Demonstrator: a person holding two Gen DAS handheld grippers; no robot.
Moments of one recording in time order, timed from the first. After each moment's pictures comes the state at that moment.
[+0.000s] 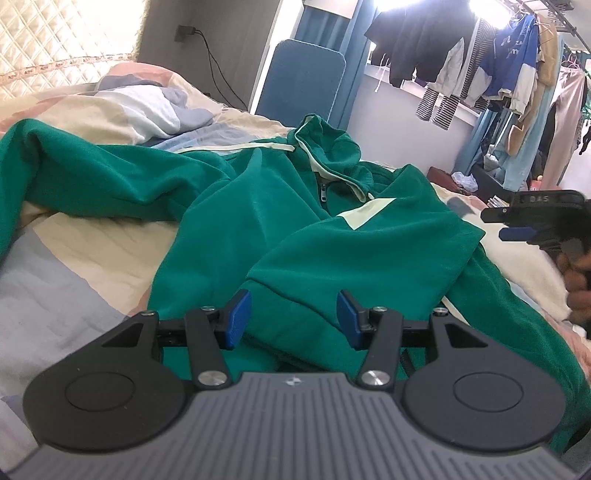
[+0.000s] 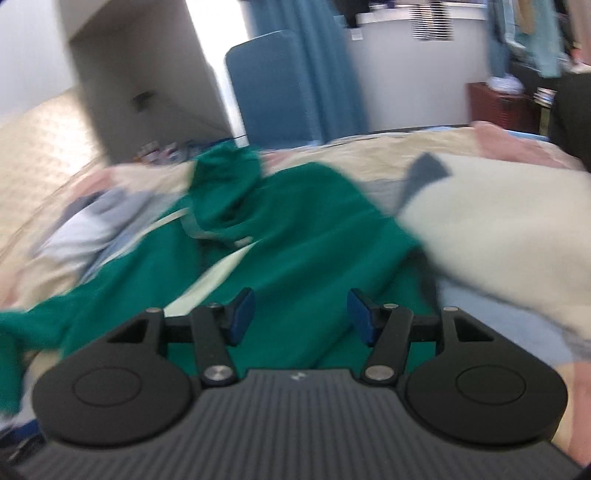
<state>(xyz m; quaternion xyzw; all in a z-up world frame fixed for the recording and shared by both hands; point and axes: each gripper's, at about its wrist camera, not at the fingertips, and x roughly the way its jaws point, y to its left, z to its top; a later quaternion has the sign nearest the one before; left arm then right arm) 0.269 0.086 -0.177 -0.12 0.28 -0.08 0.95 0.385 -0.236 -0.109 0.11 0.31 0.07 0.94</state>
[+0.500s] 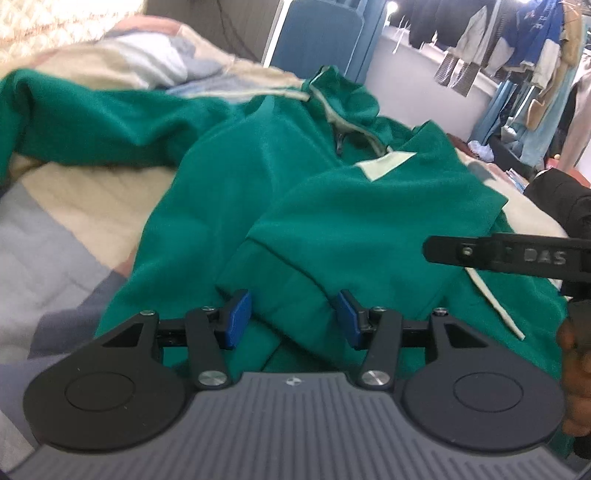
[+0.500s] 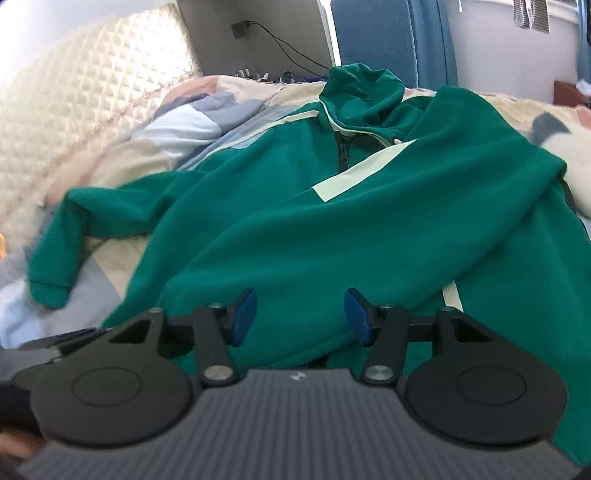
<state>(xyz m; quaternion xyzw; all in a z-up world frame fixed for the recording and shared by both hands) 0.292 0.079 -0.207 -0.13 0.36 -0.06 0.92 0.335 -0.119 -0.155 0.04 0.36 0.18 0.92</state>
